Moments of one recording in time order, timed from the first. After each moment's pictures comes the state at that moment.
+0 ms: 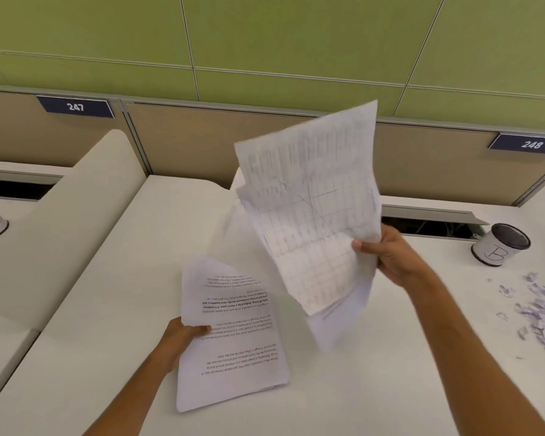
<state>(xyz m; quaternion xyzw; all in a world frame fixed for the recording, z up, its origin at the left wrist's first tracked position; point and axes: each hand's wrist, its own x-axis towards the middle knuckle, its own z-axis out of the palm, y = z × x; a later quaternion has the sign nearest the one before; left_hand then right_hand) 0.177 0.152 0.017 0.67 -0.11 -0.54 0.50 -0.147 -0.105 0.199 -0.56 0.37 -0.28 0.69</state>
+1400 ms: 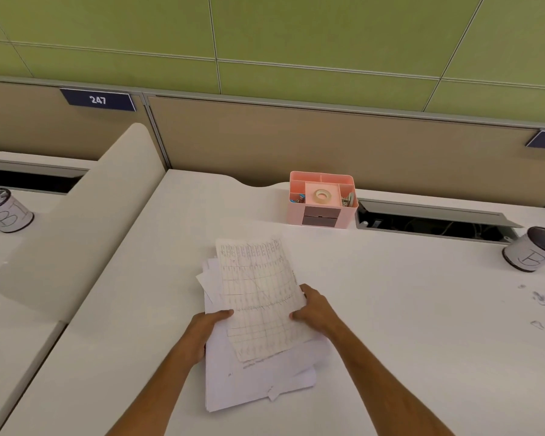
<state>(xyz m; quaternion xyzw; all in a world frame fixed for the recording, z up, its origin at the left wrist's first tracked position) 0.187 0.143 0.017 0.65 -0.03 -0.57 0.50 -0.029 -0.021 0.037 -0.70 0.49 -0.02 0.52</state>
